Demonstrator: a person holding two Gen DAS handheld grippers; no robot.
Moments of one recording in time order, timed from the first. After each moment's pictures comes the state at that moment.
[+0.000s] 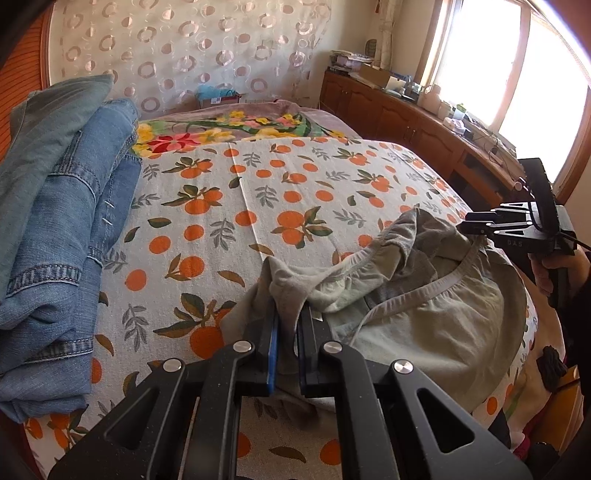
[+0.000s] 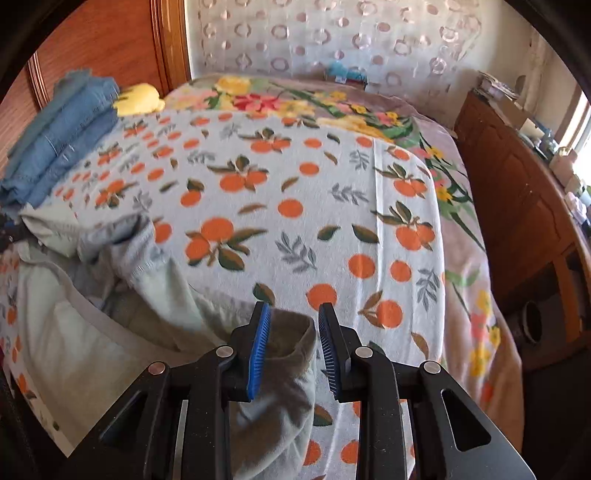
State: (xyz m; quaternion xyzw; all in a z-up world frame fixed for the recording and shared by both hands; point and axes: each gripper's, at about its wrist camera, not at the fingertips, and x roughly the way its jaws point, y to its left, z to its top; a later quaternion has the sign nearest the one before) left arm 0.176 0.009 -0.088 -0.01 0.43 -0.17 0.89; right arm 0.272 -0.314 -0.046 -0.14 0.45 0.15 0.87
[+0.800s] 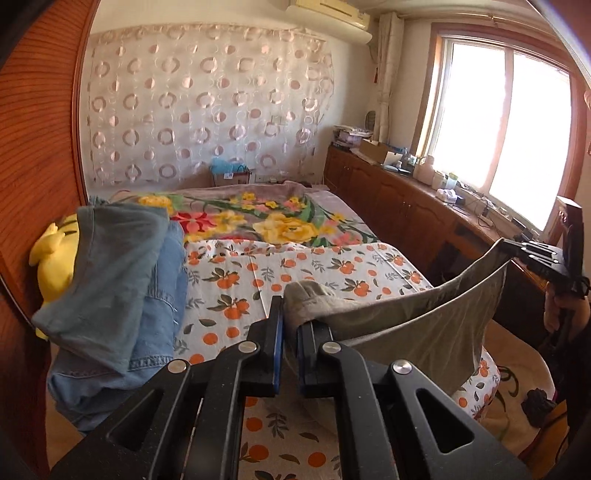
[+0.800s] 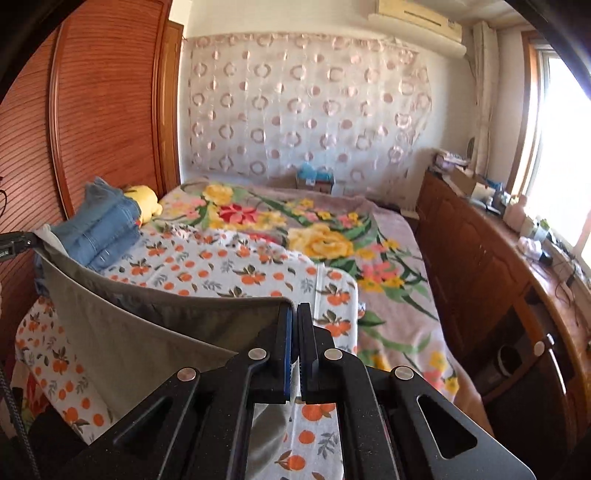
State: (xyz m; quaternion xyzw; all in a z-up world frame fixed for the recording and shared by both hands) left arm 0.136 0.045 0.043 -0.04 0.29 -0.15 0.94; right arm 0.163 -0.360 0.109 -0.09 0.23 0.13 0.96
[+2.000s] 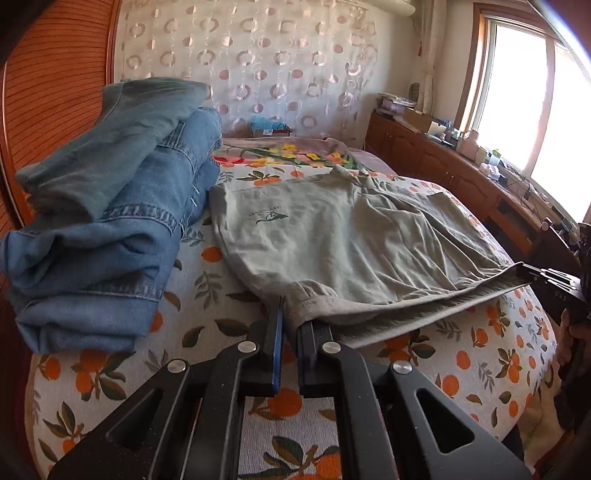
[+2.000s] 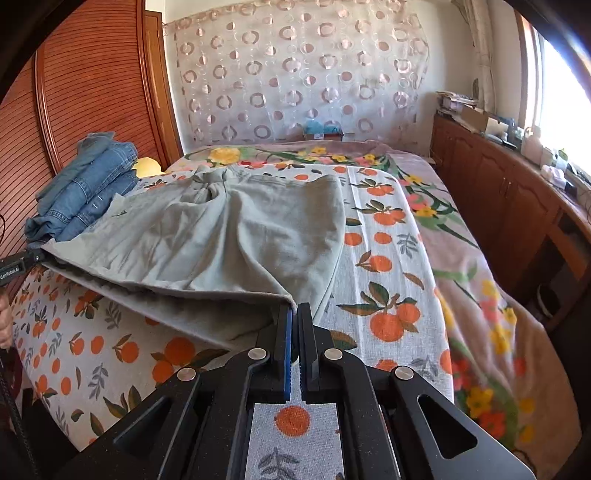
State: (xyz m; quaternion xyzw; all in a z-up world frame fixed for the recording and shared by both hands) left arm 0.119 0.047 -0.101 -0.05 0.36 -0.07 0.93; right arm 0.179 -0.304 -0.194 -0.02 0.32 0.15 0.93
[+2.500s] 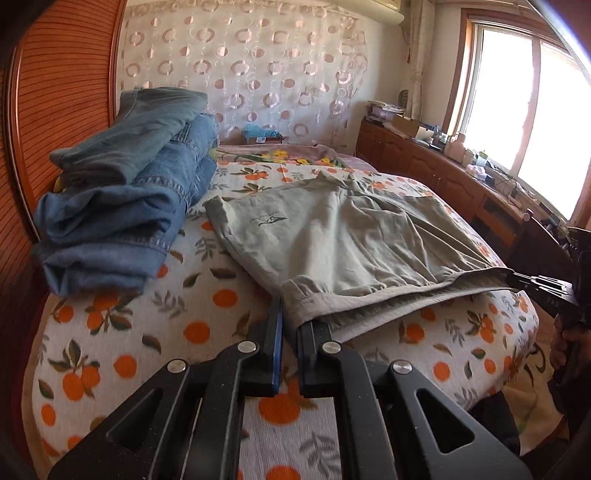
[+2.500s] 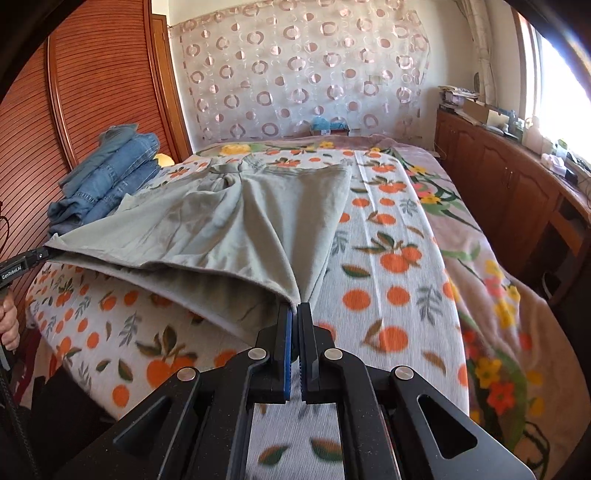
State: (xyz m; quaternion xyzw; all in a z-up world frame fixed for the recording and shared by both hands) left arm 0.056 0.044 -0.093 -0.05 0.34 -0.09 0.94; right arm 0.103 -0.341 -0.152 0.00 0.33 0.17 0.93
